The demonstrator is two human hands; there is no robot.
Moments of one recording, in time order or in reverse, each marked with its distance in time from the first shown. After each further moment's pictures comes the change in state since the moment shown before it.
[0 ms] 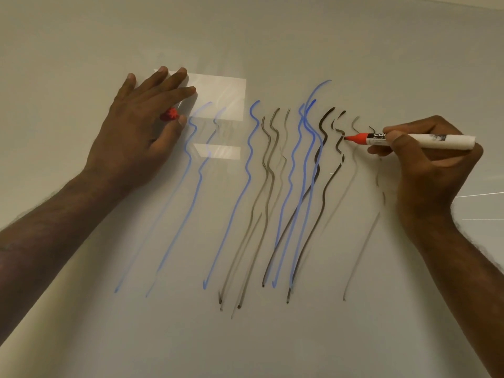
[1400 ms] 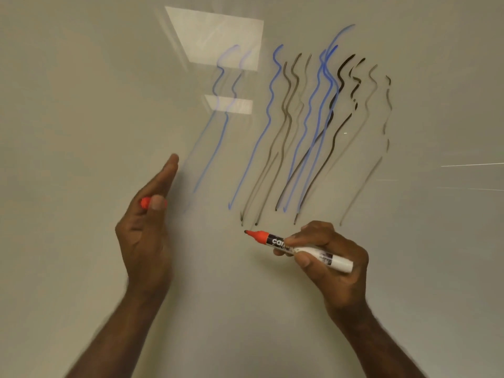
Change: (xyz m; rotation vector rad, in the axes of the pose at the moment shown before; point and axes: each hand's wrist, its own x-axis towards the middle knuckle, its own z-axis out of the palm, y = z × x) left_hand -0.200 0.106 -0.001 -0.997 0.363 -0.591; right_hand -0.205 -0.089 -0.007 0.140 -0.482 0.345
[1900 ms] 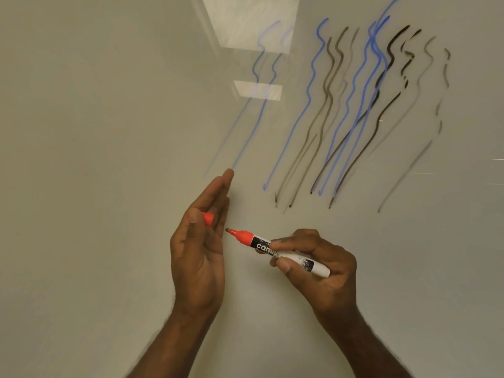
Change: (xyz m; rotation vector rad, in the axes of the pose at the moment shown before) left_hand -0.050 0.032 0.007 -0.225 0.044 -0.208; right_hand -0.028 -0.004 0.053 0.114 -0.087 0.129
